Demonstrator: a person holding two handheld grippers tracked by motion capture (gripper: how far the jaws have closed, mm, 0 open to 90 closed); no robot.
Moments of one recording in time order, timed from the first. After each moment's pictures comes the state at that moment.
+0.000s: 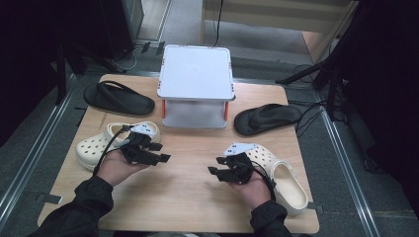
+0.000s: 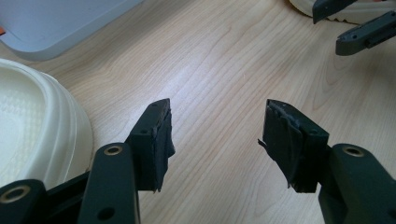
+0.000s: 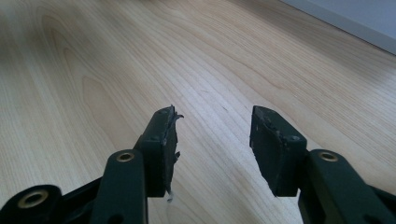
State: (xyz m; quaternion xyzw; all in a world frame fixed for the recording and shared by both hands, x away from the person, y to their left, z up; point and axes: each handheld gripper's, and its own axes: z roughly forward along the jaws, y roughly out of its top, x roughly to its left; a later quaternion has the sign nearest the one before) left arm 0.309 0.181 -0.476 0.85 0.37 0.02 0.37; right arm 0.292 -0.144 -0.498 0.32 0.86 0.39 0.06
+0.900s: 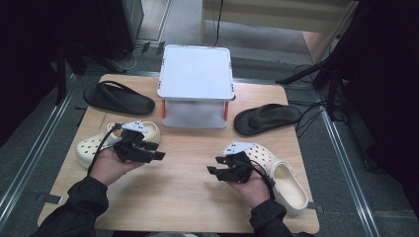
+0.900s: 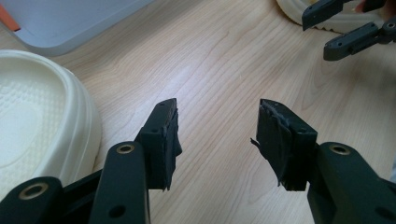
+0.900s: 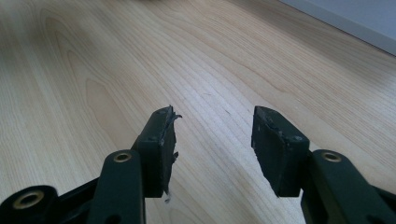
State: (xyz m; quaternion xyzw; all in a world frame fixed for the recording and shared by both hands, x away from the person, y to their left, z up) left arm 0.308 0.197 -0.467 0.84 0.37 0.01 0.38; right arm 0.294 -0.142 -0.496 0.32 0.86 0.39 0.06
